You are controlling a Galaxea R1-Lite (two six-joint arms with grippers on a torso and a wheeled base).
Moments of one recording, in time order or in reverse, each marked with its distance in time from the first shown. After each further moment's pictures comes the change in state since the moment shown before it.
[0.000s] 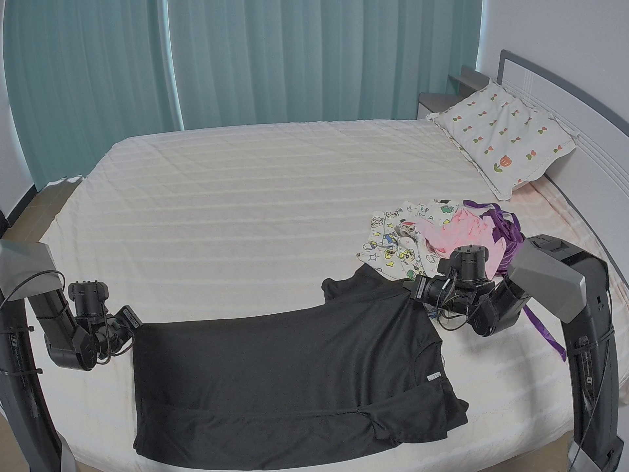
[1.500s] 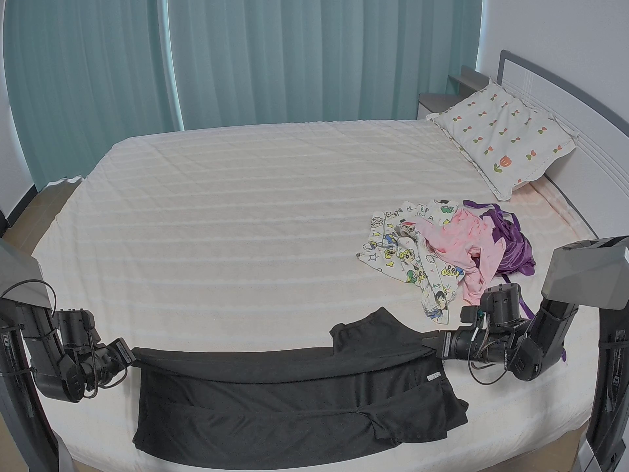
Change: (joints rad) left arm 0.046 -0.045 0.308 -0.186 -0.055 0.164; right arm 0.026 -0.262 0.654 -0.173 0.059 -0.105
